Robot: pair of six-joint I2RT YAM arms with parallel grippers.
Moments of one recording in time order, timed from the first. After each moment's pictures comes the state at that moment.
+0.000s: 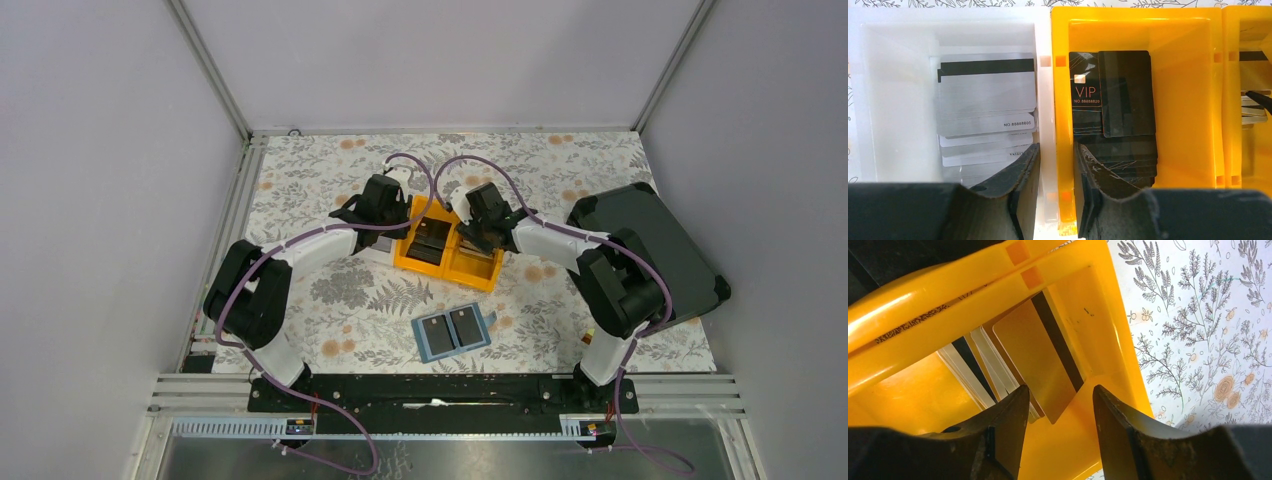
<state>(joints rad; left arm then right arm) -0.53 1.66 1.05 -0.12 -0.06 -0.22 0.58 1.77 1.10 -0.28 0.20 -0.43</state>
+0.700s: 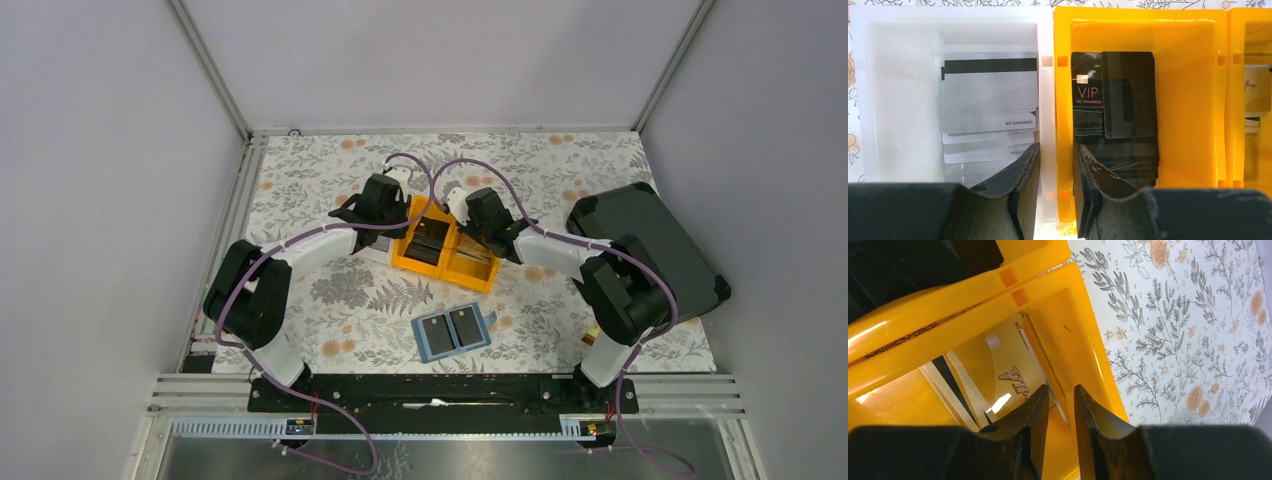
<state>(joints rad) -0.53 1.66 1.06 -0.13 -0.07 -0.20 0.61 1.72 1.01 -0.10 0.25 -0.48</state>
